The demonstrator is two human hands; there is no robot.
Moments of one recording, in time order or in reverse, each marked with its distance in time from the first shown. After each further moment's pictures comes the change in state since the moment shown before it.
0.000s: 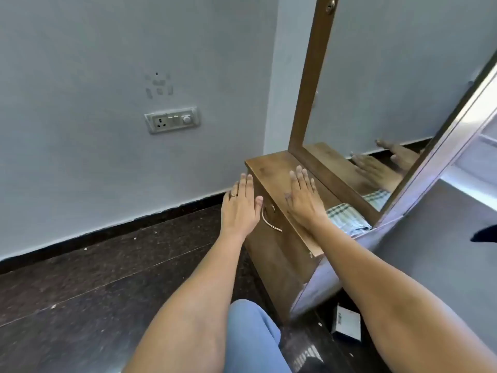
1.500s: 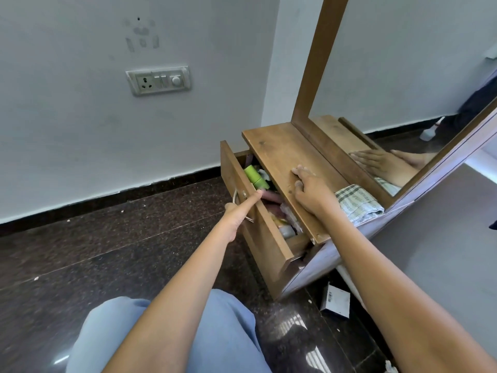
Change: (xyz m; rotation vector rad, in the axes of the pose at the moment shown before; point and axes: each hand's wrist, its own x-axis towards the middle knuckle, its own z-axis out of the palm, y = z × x) left_hand -0.023 -0.007 0.042 -1.294 -0.551 -0.961; right_hand -0.010 0.020 0.007 0.256 -0.171 0.107
